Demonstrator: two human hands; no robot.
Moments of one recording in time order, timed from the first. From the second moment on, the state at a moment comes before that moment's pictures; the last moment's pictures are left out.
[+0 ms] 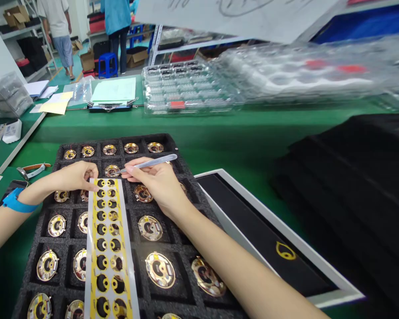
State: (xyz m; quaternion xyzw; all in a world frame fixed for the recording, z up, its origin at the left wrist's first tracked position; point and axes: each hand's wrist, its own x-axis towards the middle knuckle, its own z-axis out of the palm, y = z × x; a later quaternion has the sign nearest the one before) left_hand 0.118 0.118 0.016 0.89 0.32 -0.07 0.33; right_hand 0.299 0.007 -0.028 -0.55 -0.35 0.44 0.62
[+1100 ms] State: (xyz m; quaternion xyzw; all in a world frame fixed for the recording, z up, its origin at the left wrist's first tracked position) left_hand 0.105 0.140 -0.007 0.85 0.23 -0.01 0.47; right_hand 0.284 0.011 -0.041 -0.58 -0.44 0.41 0.55
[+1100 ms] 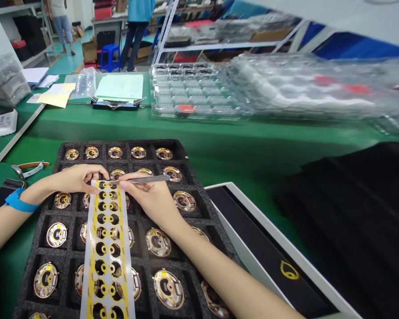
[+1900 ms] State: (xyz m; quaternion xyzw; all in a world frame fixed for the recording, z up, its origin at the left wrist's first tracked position) left_hand 0.099 0.116 0.008 0.92 0.25 0.04 0.31; right_hand 0.283 0.013 -0.043 -0.58 -0.42 0.43 0.55
